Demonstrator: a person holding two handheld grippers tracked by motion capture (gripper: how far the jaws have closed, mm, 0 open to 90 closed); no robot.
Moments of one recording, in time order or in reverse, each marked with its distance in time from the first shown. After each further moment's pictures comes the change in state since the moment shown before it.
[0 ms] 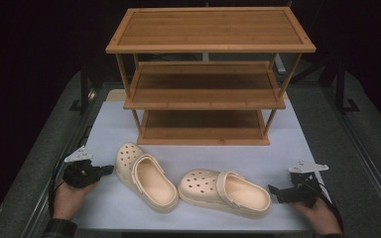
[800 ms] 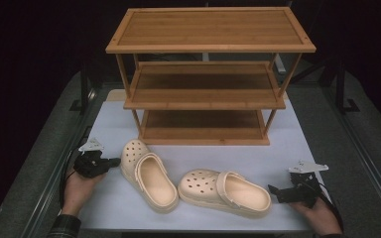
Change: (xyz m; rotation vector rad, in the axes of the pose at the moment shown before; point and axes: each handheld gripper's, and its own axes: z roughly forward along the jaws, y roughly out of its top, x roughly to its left) left arm 0.004 0.024 0.022 0.030 0.011 0.023; right arm 0.000 0.000 0.000 -0.002 0.000 0.000
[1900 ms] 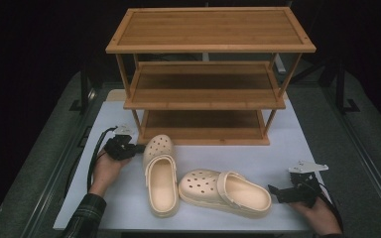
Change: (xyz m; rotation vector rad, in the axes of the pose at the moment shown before) left arm -0.019 0.062 0.067 0.033 -0.052 0.129; right arm 0.000 0.000 0.000 0.001 0.000 -0.001
